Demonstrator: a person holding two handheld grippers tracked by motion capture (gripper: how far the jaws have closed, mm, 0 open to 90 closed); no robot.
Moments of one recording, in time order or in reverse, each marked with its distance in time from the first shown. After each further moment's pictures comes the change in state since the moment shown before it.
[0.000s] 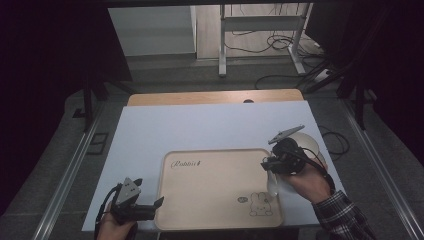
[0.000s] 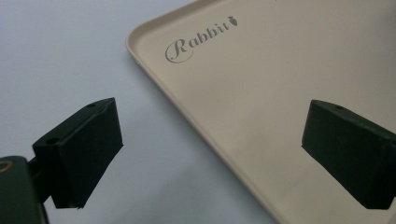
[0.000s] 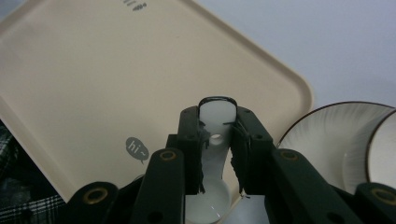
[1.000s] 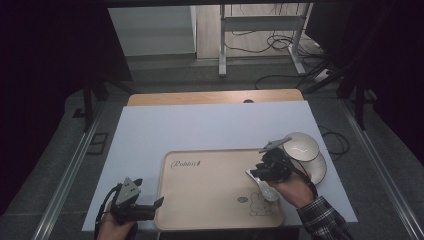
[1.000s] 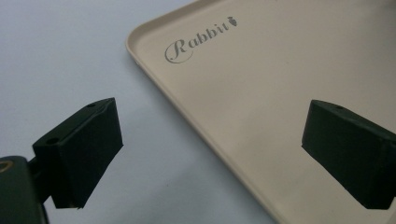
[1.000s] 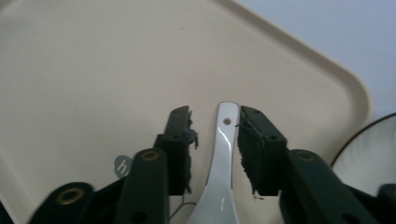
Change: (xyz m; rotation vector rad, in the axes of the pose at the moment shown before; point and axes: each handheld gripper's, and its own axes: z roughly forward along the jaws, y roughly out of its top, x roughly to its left) left arm 0.000 0.000 0.000 -0.002 -0.001 0.000; right arm 0.002 -0.019 0.054 -0.044 0.037 0.005
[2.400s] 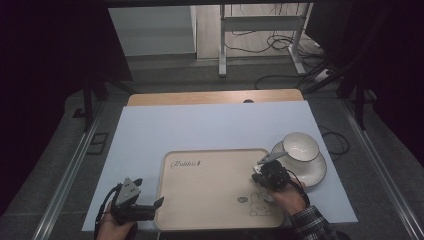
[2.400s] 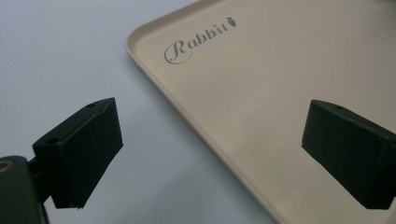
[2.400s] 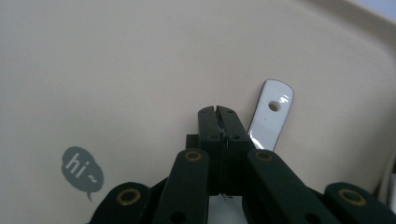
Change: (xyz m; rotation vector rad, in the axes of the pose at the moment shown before) left arm 0.000 0.000 0.000 -0.001 -0.001 0.006; right arm -0.007 -0.036 0.041 -0.030 -0.035 0.015
